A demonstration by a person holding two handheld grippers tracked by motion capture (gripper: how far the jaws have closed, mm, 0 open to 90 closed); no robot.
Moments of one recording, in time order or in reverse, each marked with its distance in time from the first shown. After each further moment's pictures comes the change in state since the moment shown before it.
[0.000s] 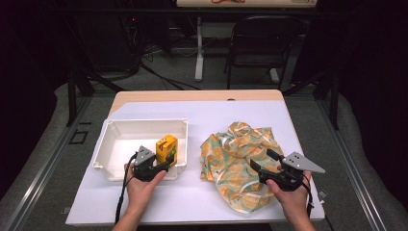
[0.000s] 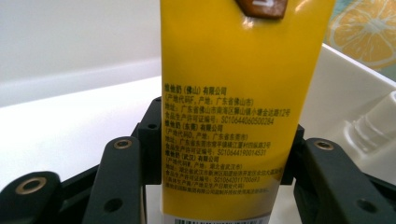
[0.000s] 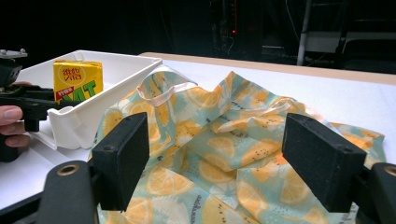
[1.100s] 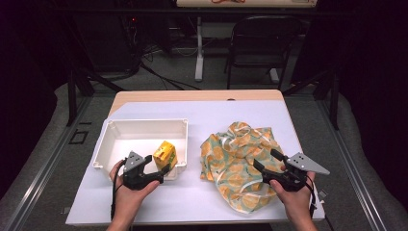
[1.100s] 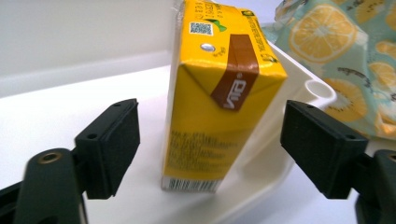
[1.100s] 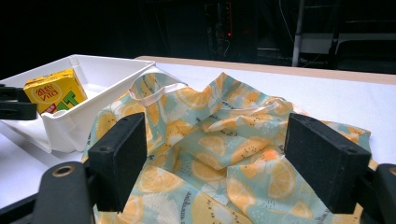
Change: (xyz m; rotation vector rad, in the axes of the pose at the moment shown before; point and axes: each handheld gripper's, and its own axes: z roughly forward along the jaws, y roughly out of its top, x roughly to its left) left arm -0.015 0.006 -0.056 0.038 0.030 -0.004; right arm -0.008 -0.003 -0.004 -0.012 -0.013 0.017
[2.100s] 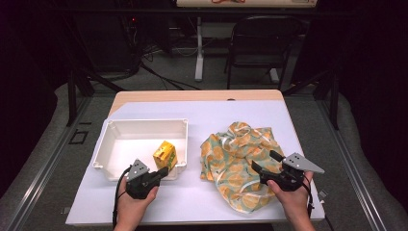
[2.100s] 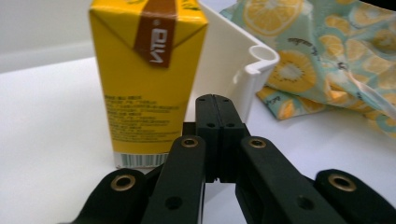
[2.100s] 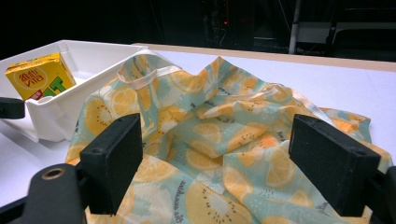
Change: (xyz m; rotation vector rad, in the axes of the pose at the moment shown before) left arm -0.011 -0.013 0.005 0.028 -0.101 0.030; right arm 0.000 -0.007 0.008 0.046 -0.019 -0.014
